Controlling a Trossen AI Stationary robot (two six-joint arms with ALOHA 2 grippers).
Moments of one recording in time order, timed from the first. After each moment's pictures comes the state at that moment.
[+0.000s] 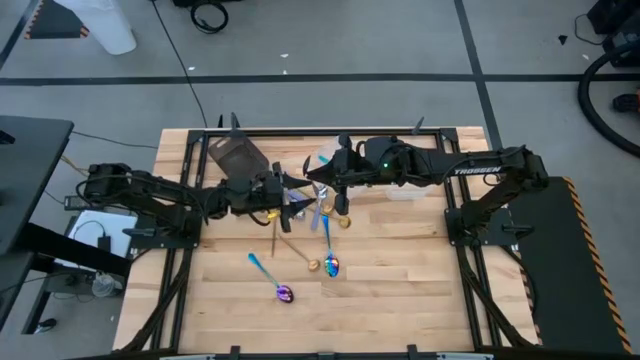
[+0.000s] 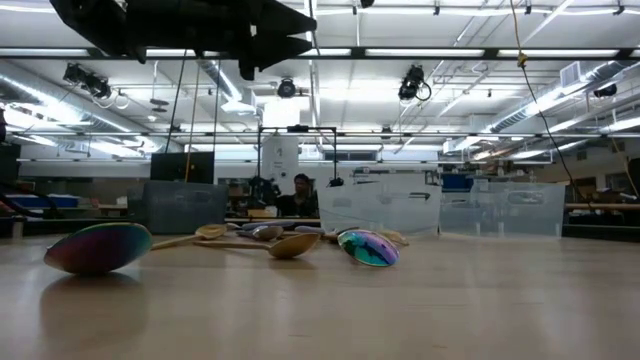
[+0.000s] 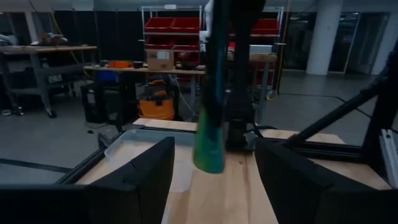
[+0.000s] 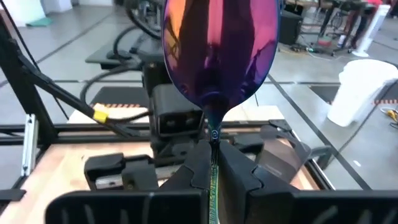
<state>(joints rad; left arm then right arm) 0.00 1.35 0.60 0.83 -0.20 -0.02 0.00 1.49 1.40 -0.13 0.08 -0.03</state>
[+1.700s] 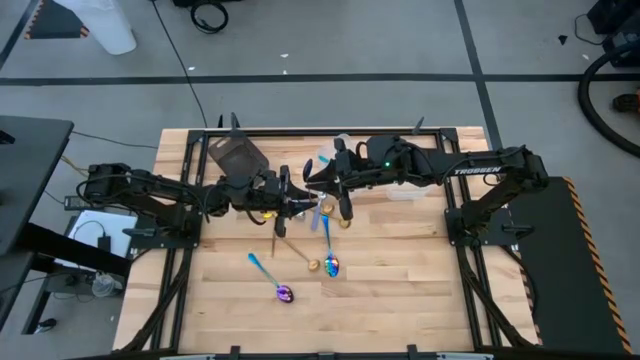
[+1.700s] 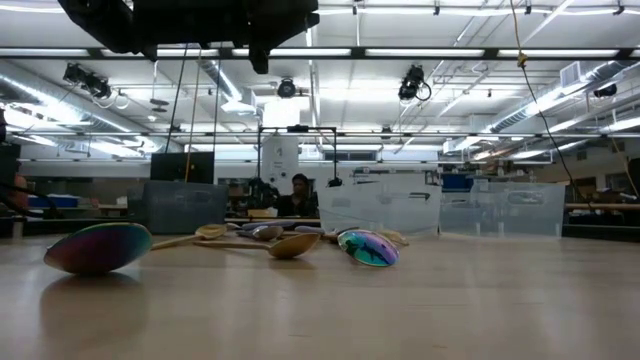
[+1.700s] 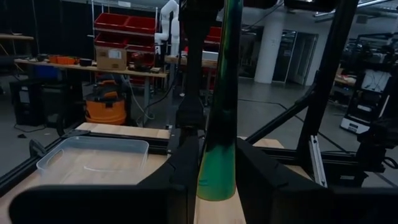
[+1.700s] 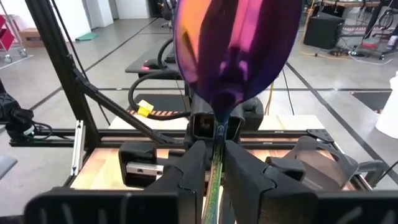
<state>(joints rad) 0.02 1.35 0.62 0.83 0.02 -0.12 0.00 1.49 1.40 -0.11 -0.07 0.01</state>
